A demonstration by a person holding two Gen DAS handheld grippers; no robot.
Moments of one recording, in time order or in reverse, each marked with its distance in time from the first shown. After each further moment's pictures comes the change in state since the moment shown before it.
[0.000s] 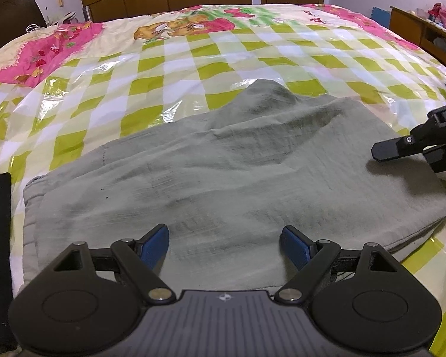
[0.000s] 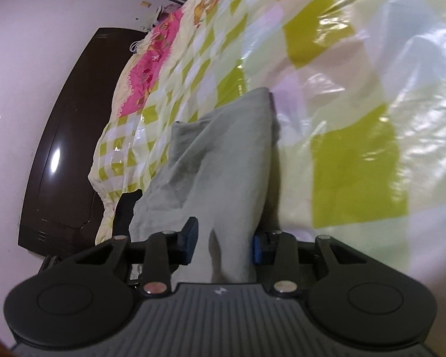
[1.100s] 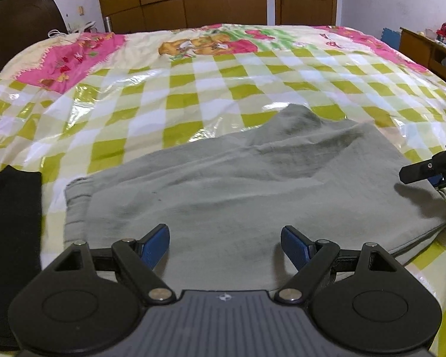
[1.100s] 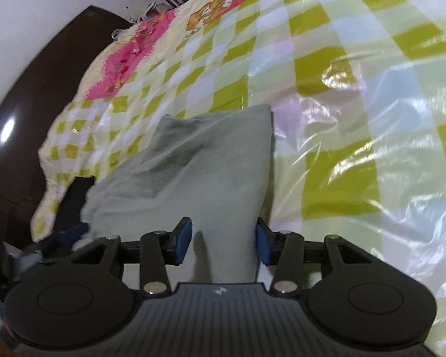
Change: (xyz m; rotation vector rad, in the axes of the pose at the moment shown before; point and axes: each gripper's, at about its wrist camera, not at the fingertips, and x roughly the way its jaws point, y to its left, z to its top) left arm -0.026 0.032 -0.009 -0.043 -0.076 0.031; right arm -0.012 0.042 -0.018 -0.182 -0.058 -0.256
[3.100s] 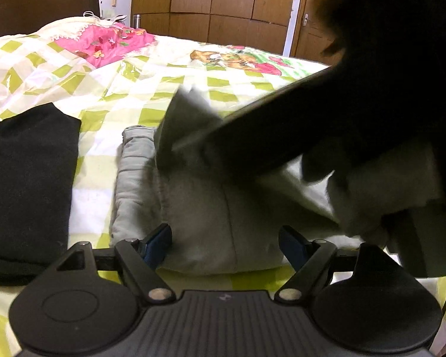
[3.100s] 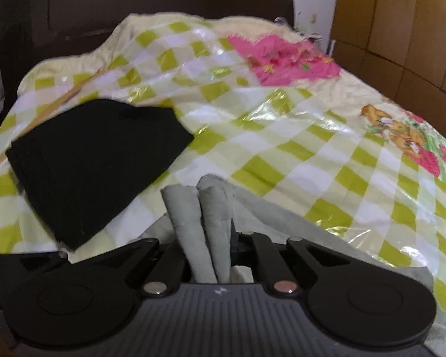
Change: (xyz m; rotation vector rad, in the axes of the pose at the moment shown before) left arm -0.038 0.061 -0.074 -0.164 -0.110 -0.050; right arm 0.182 0.296 -0.073 -0.961 -0.058 -0.212
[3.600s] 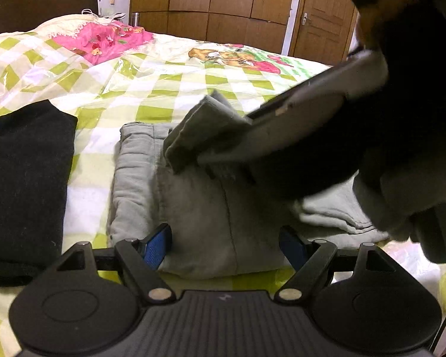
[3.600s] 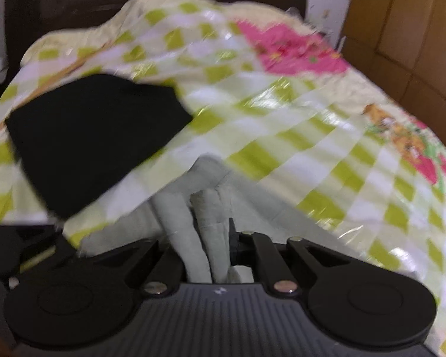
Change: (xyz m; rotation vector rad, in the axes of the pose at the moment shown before) left arm 0.005 0.003 0.001 -0.023 -0.004 -0.031; right arm 0.000 -0.001 -0.006 -0.089 0.070 -0.015
